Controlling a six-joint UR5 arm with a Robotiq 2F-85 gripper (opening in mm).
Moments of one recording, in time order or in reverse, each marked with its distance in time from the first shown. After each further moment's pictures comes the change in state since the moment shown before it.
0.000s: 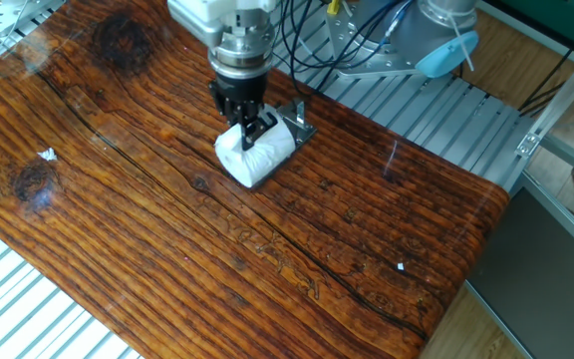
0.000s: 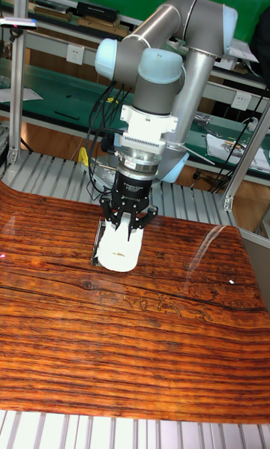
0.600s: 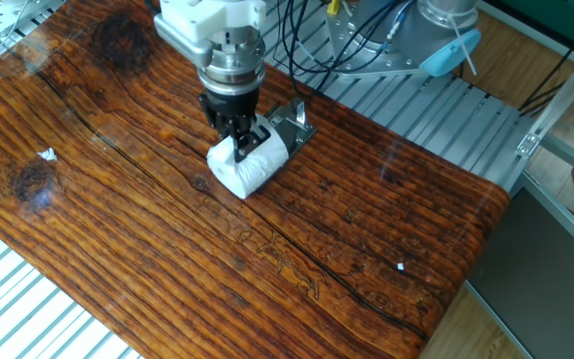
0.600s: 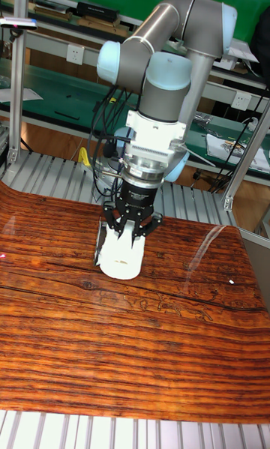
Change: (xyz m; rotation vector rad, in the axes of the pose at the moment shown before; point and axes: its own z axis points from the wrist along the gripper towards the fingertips) arm -0.023 0.012 0.000 0.019 0.011 -0.044
